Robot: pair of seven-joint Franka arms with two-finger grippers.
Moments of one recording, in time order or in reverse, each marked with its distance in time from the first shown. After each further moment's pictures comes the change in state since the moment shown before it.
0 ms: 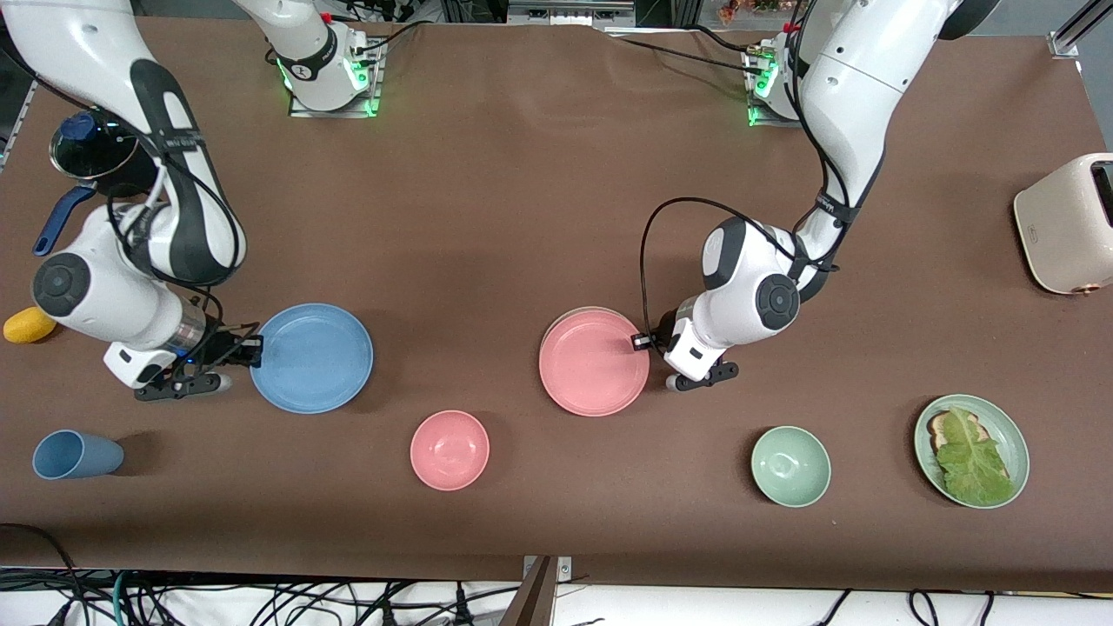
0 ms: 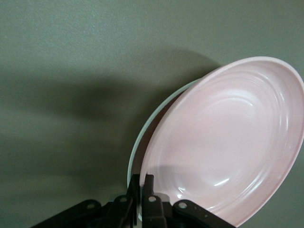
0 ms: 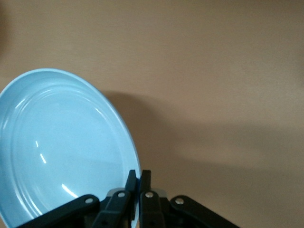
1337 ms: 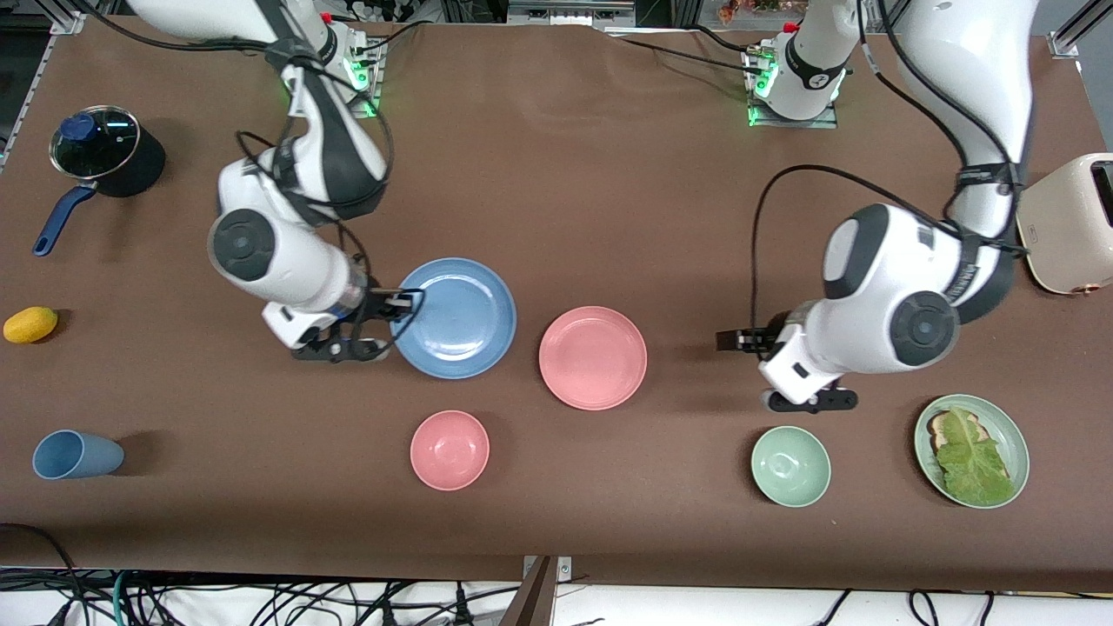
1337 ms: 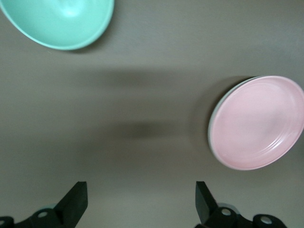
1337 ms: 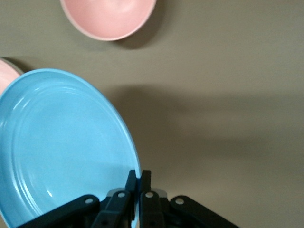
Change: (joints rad) left arm 0.172 -0.094 0.050 0.360 0.286 -0.680 0.223; right arm 0.377 -0.008 0.048 0.136 0.025 -0.193 0.596
